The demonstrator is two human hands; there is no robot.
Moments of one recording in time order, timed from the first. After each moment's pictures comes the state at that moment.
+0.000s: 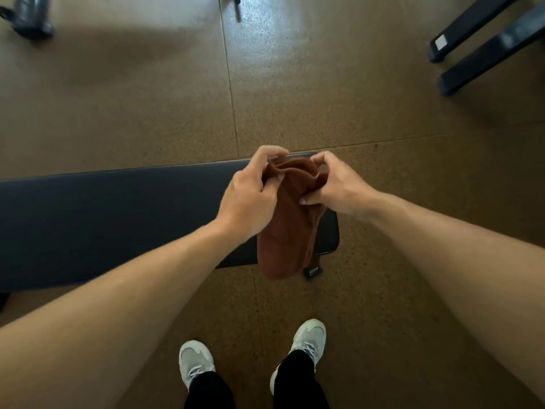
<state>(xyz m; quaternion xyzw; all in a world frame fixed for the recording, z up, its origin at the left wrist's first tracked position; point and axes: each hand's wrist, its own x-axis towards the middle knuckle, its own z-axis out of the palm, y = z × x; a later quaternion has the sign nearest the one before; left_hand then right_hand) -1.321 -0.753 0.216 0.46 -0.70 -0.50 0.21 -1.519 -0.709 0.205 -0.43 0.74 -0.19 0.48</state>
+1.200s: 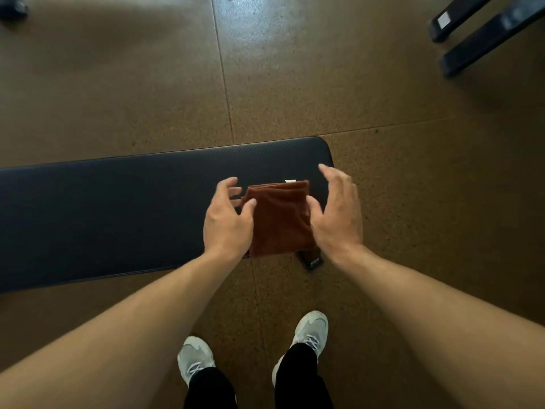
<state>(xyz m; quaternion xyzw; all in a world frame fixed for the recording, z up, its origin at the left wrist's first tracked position) -1.284 -0.720 0.131 0.63 -0.59 -0.47 0.18 -1.463 -0.646 0.128 -0.46 0.84 -0.24 0.17</state>
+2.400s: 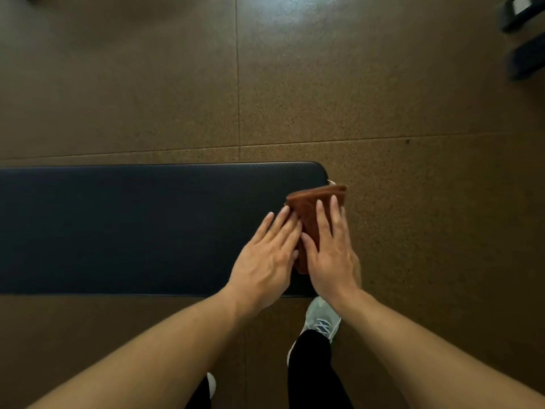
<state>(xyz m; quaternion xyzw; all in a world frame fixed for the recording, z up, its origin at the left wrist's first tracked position) -1.390 -0.709 0.056 0.36 -0.91 -0.21 -0.07 -1.544 -0.646 0.030 -0.53 0.78 -0.16 0.30</state>
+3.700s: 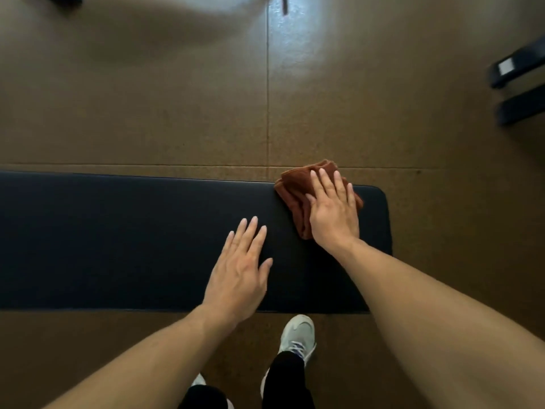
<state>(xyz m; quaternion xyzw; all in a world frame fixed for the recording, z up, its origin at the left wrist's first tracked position) -1.223 -0.759 0.078 0.51 -0.80 -0.32 0.01 -1.448 -0.802 0.043 -0.56 0.80 0.03 0.20</state>
